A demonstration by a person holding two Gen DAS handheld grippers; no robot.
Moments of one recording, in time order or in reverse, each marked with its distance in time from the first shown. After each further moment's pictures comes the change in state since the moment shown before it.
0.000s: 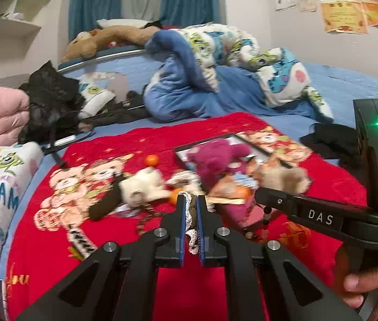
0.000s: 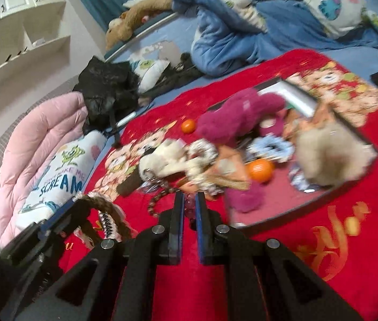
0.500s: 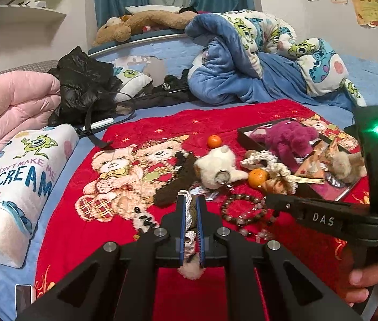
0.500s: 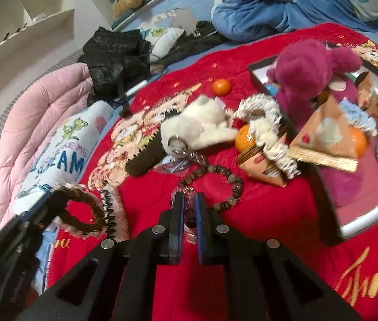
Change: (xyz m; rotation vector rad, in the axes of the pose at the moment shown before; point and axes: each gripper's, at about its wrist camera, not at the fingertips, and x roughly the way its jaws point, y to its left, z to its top) left arm 0.021 0.113 -0.025 -0.028 0.070 0.171; right arm 0.106 0.055 -0.019 -0.030 0.145 0.059
